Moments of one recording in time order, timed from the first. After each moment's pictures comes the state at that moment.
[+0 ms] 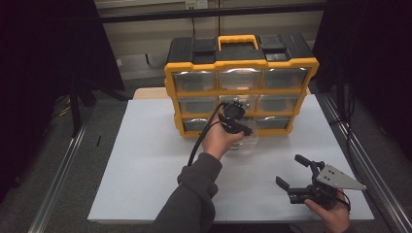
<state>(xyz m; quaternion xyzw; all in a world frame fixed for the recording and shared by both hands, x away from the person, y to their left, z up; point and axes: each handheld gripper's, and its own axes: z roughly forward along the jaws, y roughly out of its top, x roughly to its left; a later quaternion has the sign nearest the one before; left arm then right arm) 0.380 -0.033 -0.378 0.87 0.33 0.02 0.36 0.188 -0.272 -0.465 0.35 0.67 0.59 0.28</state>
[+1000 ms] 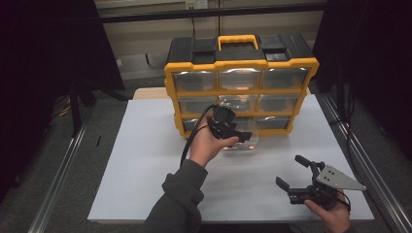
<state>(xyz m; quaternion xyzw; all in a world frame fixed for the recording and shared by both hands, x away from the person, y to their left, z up) 0.360 -0.001 -0.368 0.85 0.30 0.02 0.42 0.187 -0.272 -0.465 0.35 0.67 0.58 0.28</state>
